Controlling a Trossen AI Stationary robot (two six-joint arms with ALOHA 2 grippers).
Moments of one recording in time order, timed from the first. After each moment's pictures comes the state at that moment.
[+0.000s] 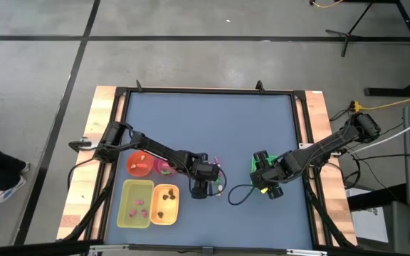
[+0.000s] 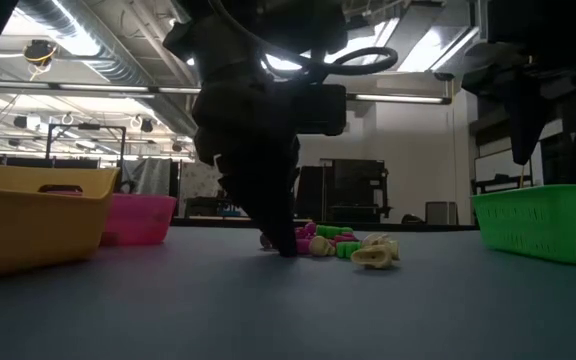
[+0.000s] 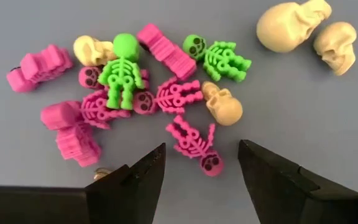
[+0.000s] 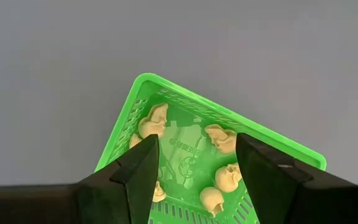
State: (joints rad) left arm -0.19 2.07 1.36 -0.48 -0.09 -0.18; right arm 0.46 1.39 0.95 -0.89 0.13 0.08
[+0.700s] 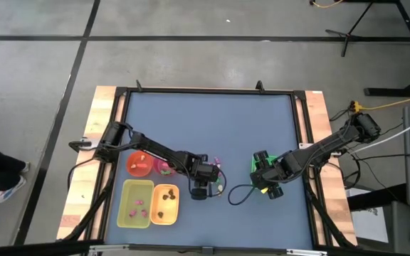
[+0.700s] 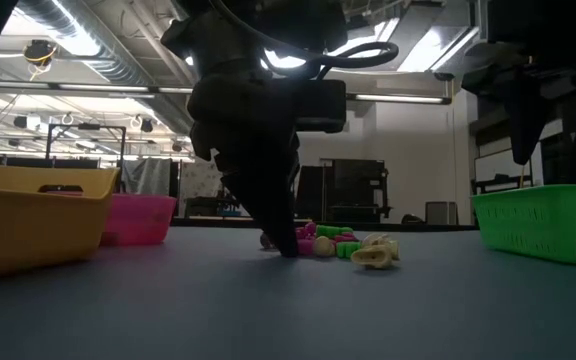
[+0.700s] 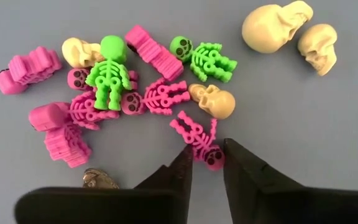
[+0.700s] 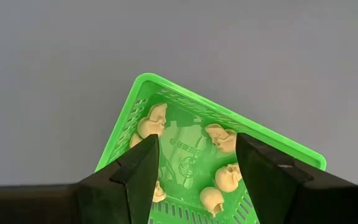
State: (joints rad) left arm -0.20 2.07 1.36 -0.48 -0.09 -0.18; right arm 0.46 1.39 0.95 -0.89 0.13 0.08
